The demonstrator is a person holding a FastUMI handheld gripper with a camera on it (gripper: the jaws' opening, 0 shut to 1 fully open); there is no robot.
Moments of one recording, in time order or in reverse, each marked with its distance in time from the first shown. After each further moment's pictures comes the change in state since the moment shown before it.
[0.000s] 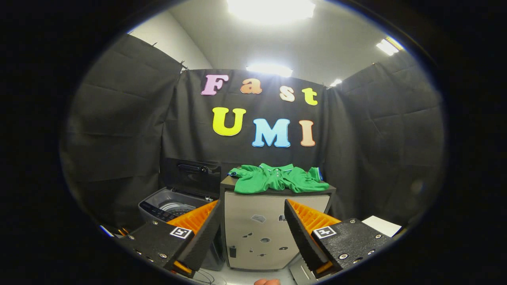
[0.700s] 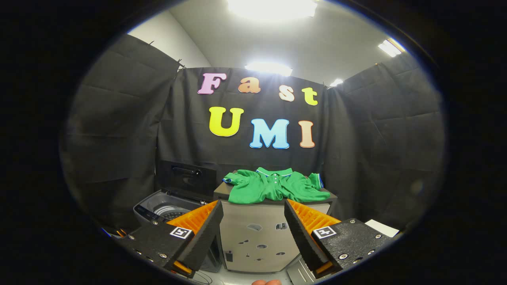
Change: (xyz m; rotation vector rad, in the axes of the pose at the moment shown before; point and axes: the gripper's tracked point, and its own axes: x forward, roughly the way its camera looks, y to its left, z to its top) arm 0.045 -0.012 0.031 0.002 0.021 -0.012
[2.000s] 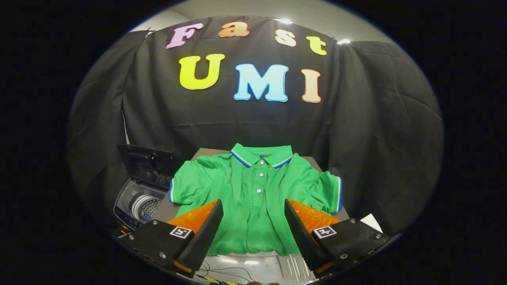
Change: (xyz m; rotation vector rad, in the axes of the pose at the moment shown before) arm 0.239 -0.069 -0.019 -0.009 0.484 -0.033
